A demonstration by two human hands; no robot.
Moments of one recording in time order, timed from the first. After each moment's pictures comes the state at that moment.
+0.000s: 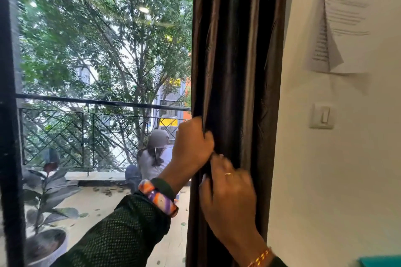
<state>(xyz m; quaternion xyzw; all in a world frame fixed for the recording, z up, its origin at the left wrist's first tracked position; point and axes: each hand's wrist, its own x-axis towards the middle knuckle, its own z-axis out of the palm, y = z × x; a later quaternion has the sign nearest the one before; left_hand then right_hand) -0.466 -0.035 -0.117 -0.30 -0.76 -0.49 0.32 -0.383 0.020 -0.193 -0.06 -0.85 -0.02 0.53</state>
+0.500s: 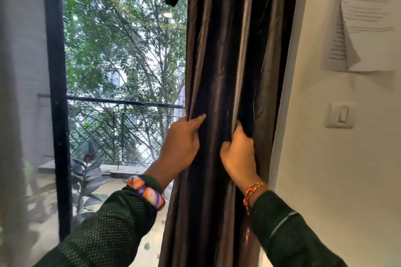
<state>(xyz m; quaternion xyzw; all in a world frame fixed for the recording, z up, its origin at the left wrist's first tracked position) -0.442 -0.088 -0.126 -0.34 -0.75 -0.41 0.39 -0.403 0.035 -0.144 -0.09 -0.84 0.33 0.41</state>
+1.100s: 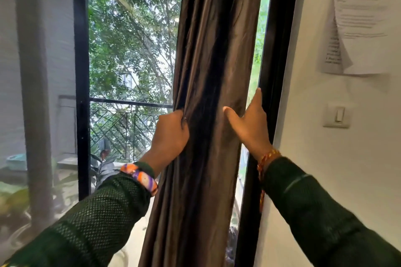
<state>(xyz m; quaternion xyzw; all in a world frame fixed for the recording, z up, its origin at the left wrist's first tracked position) -0.386 -0.122 -0.109 -0.21 -0.81 -0.38 0.40 -0.358 0.045 -0.092 -0.01 -0.81 0.37 0.45</state>
